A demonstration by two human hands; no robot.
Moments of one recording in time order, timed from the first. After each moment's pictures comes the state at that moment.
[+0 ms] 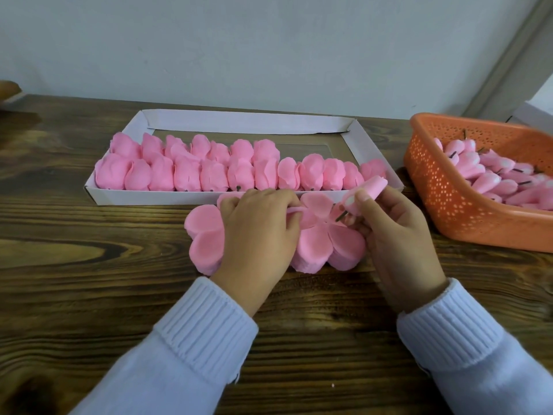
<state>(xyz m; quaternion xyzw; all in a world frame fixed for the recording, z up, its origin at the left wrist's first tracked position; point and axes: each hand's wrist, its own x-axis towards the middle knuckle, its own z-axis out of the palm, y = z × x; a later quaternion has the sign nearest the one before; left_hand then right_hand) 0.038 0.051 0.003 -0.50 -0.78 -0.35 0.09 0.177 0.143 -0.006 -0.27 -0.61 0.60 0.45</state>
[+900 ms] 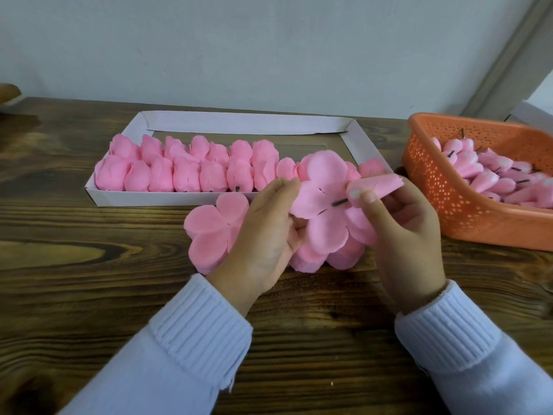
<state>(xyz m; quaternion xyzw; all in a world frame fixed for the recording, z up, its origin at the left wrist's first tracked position) 0.053 0.054 0.020 -0.22 -0.44 -0.74 -0.47 0.179 0.136 0.003 -0.19 -0.65 0.52 0.52</state>
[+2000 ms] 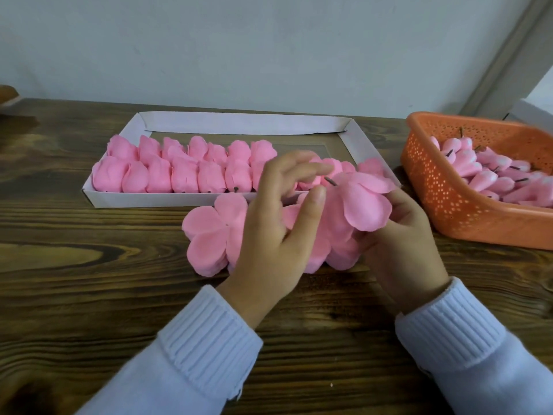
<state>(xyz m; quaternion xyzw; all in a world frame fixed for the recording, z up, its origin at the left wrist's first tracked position) 0.060 0.047 0.015 -0.55 -0.46 -0.69 -0.07 0.181 0.139 0.000 -0.19 -0.59 0.65 0.45</state>
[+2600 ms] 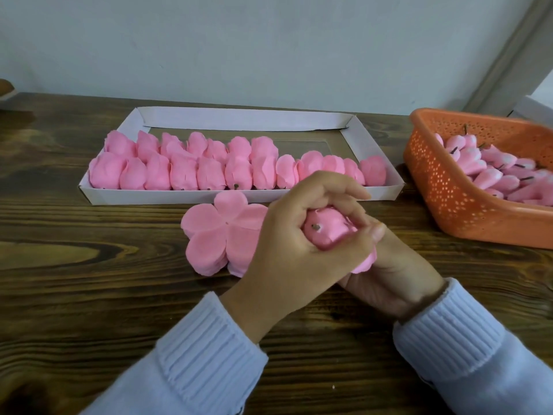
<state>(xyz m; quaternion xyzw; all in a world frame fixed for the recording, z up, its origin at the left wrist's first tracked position) 0.073 0.039 0.025 -0.57 -0.43 -0.68 -0.14 0.176 0.118 0.015 -0.08 -0.47 0.86 0.18</state>
